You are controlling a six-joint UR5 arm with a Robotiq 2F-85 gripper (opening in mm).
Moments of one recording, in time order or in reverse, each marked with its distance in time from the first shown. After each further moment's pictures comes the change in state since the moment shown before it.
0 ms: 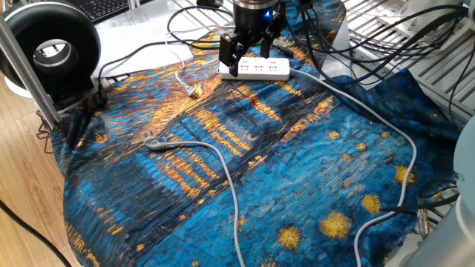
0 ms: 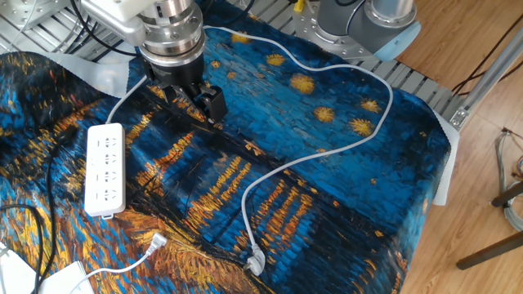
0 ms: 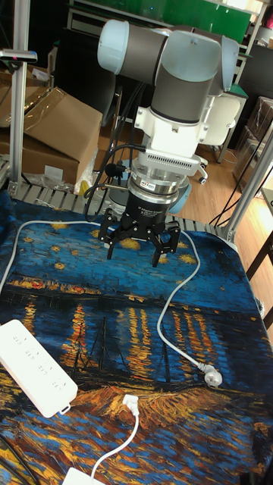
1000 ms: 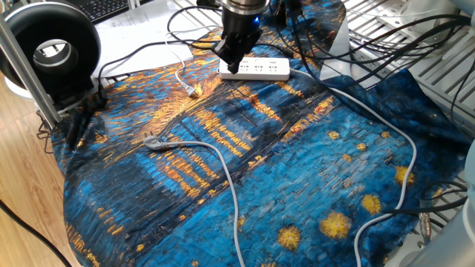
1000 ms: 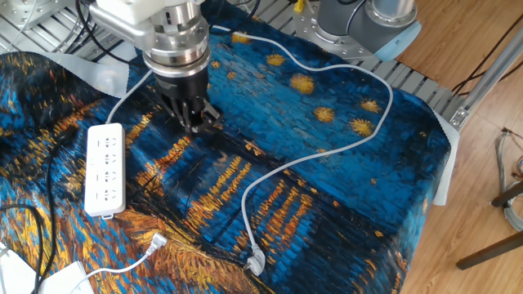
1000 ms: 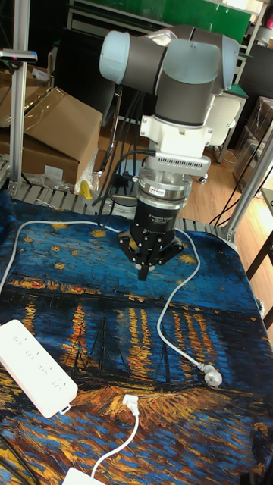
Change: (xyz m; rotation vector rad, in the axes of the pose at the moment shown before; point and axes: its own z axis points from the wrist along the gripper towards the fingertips) arm -0.028 0.034 0.011 -0.080 -0.109 -0.078
